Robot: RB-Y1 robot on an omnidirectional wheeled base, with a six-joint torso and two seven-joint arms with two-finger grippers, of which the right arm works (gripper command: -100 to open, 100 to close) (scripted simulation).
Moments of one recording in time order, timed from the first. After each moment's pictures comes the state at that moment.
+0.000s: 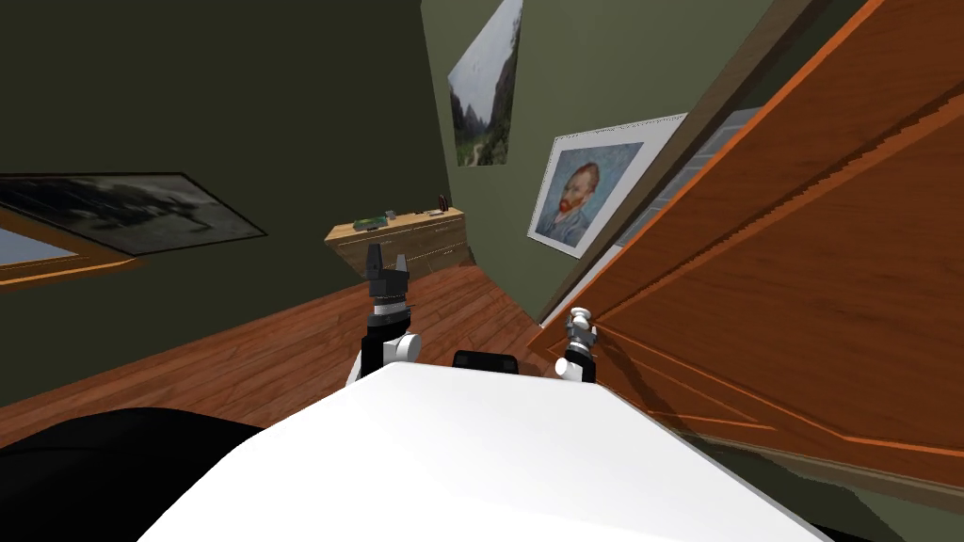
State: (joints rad) arm 0.06 -0.24 -0.08 -0.79 -0.64 -0.83 -1.34
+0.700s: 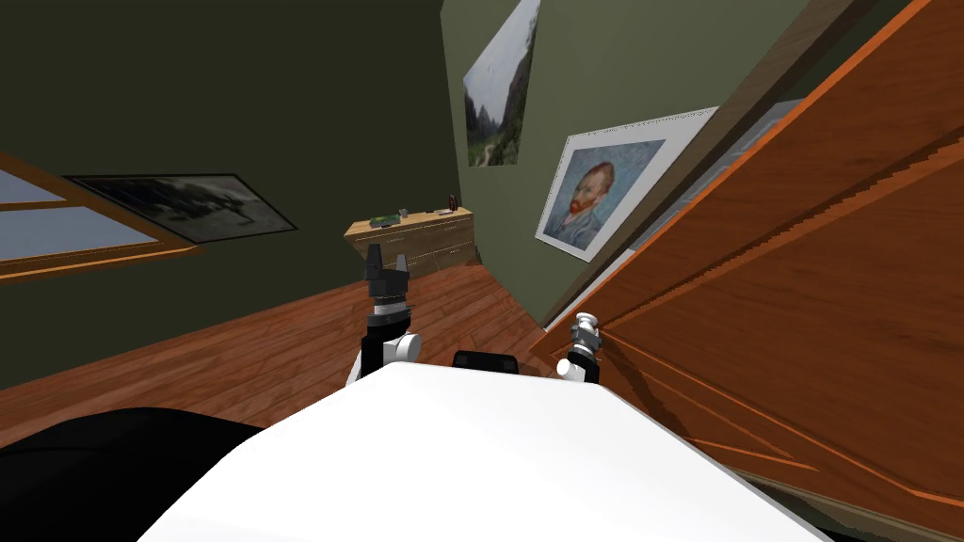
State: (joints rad) arm 0.08 -0.22 -0.14 -0.81 -0.66 -0.82 -1.31
